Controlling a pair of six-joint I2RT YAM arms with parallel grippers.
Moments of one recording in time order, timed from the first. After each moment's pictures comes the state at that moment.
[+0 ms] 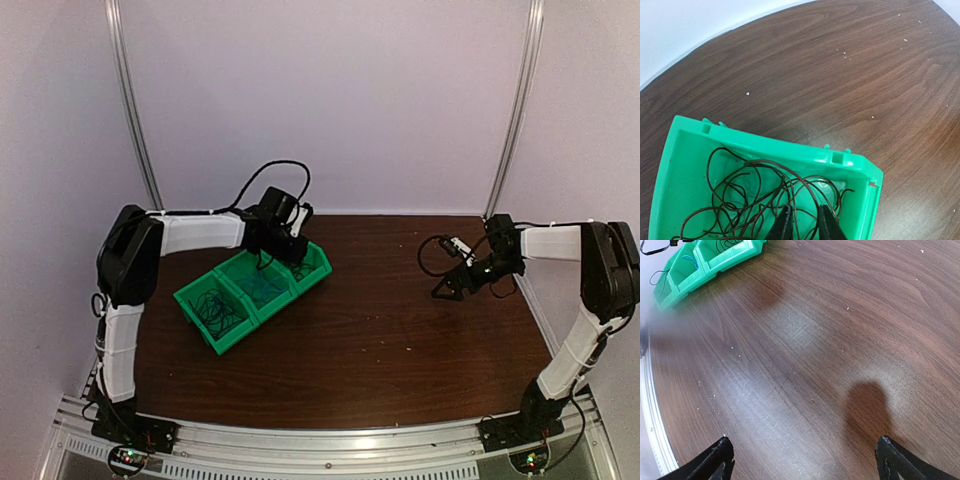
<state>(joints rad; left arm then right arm) -0.64 2.17 1.68 -0.29 -0.02 -0.09 0.04 1.69 1.03 -0.53 -0.72 -0.48</state>
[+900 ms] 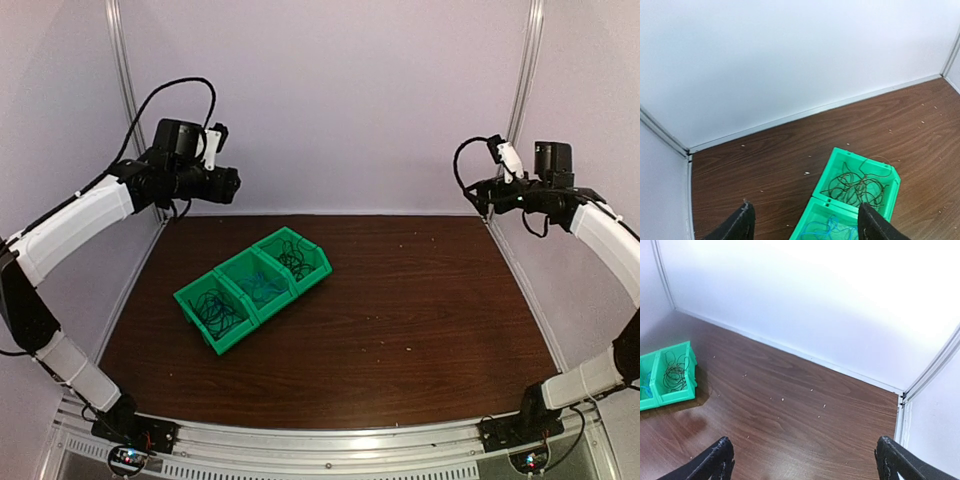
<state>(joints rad) -0.52 1.56 1.56 -0.49 -0.21 -0.02 0.04 1.31 1.26 -0.38 -0.32 -0.24</state>
